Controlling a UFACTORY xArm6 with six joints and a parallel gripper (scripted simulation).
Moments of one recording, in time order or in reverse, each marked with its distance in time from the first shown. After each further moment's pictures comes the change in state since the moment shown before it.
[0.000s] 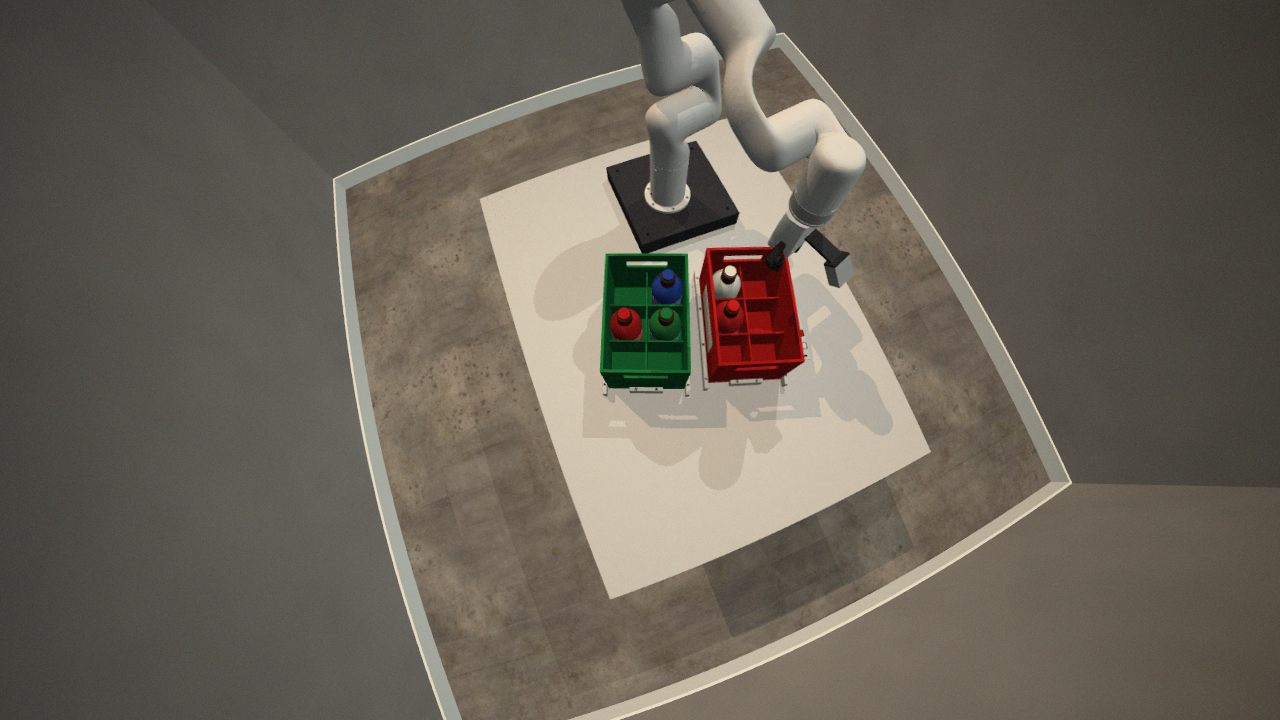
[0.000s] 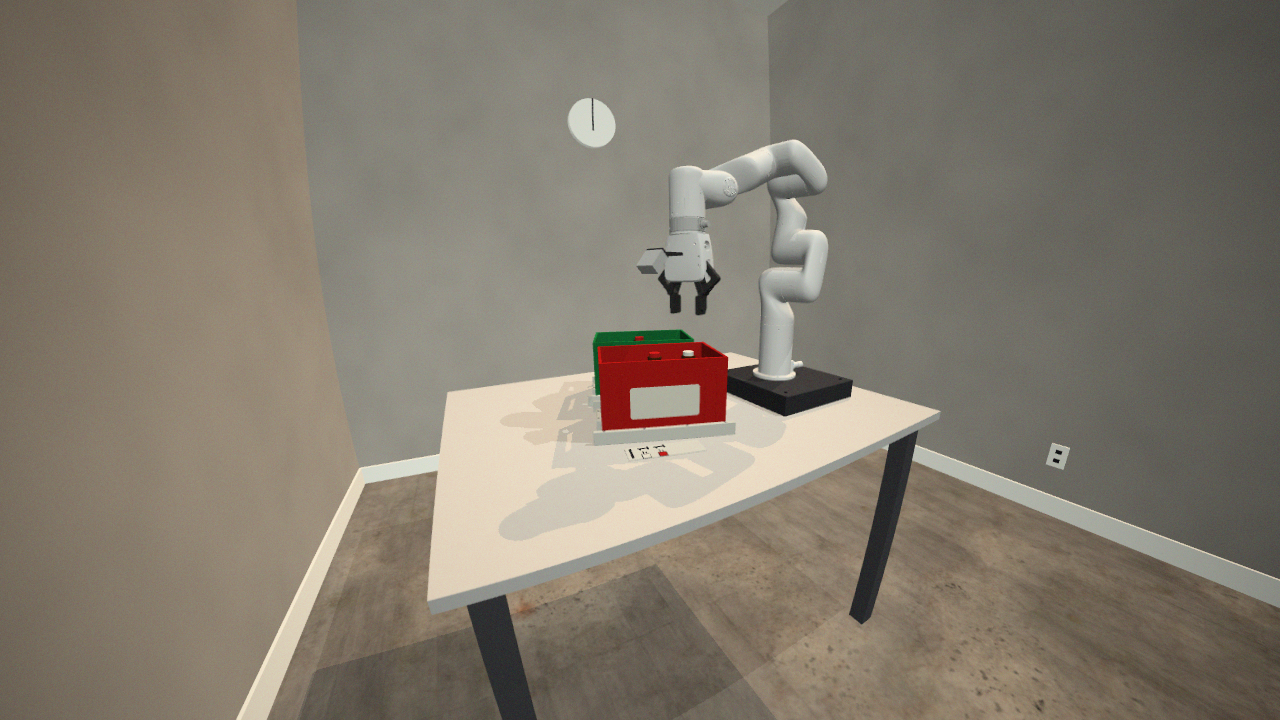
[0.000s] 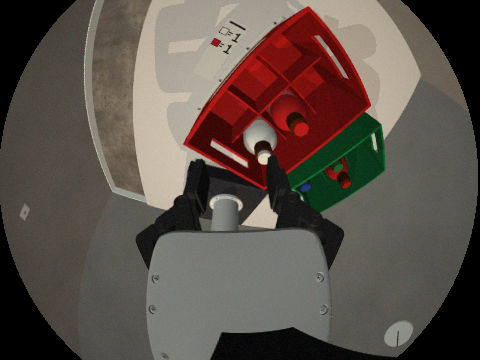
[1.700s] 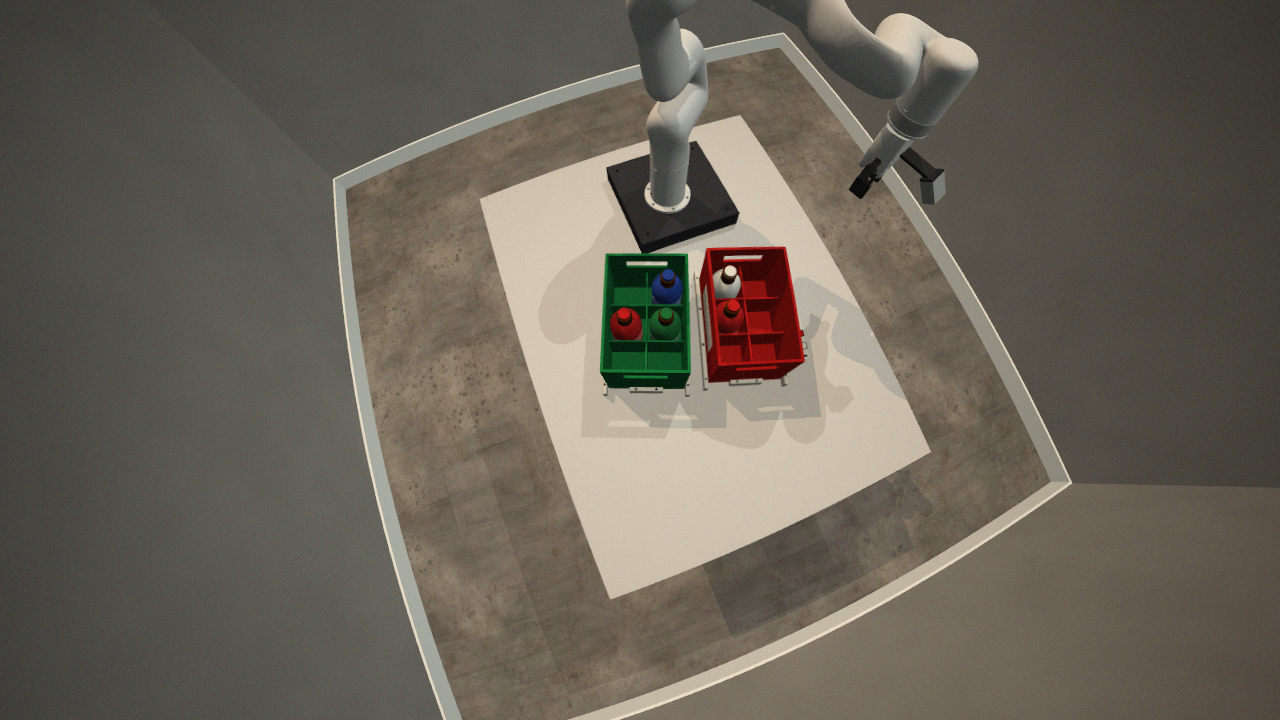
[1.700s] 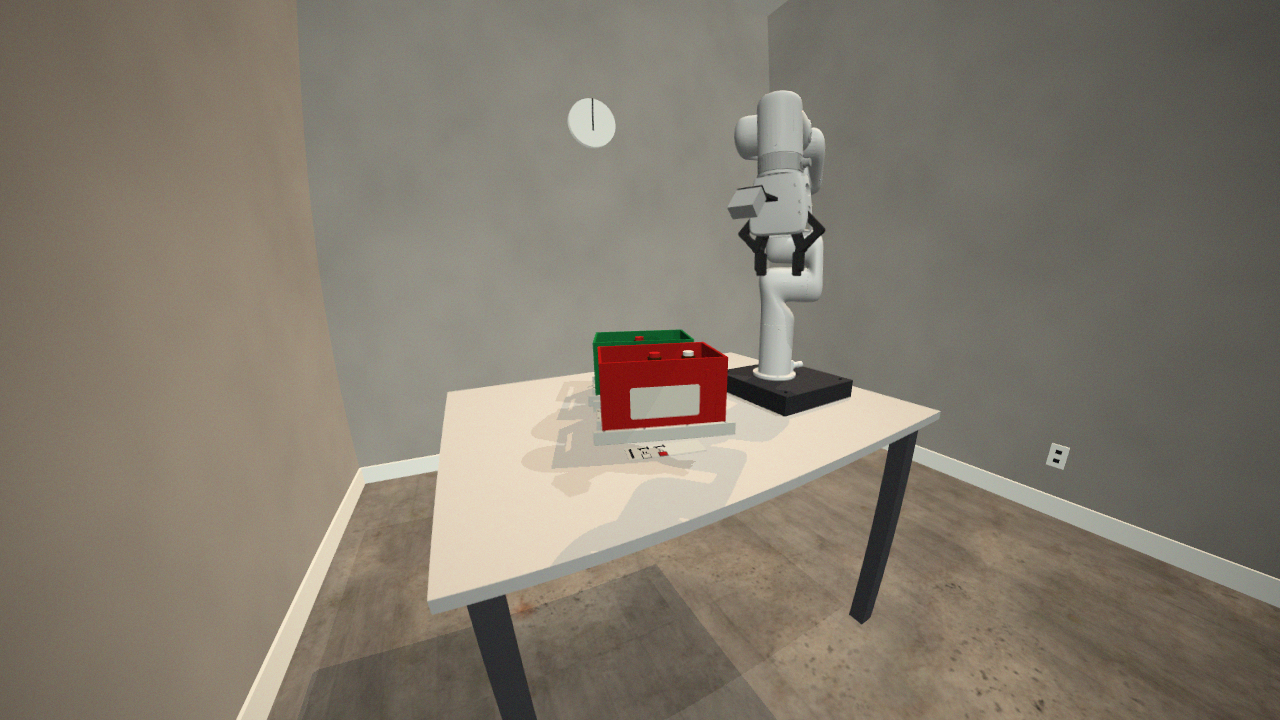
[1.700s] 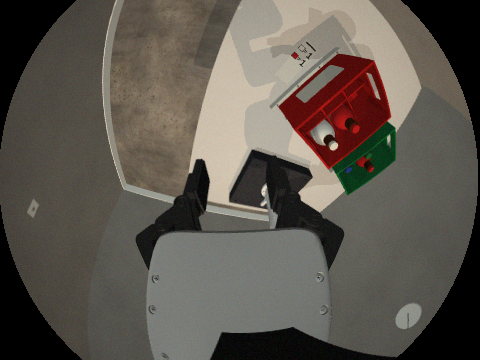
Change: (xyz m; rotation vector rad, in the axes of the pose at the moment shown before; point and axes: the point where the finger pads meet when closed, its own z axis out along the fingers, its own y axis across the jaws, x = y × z) arm 0.026 -0.209 -0.081 0.000 0.001 0.000
